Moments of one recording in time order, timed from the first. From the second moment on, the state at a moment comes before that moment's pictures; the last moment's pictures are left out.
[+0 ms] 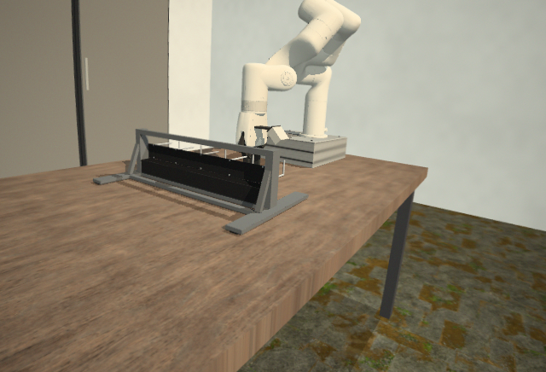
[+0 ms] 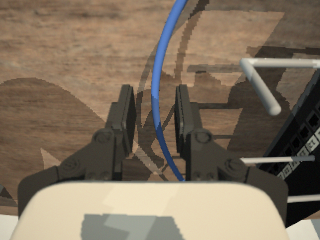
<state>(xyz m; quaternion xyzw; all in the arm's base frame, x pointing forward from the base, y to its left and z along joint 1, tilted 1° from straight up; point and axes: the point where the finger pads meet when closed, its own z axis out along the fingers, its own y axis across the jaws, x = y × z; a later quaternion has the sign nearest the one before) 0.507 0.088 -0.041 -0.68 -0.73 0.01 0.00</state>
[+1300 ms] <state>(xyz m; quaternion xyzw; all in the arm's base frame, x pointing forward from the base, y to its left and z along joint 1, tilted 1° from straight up) 0.507 0.088 -0.057 -0.68 -0.73 0.01 0.00</state>
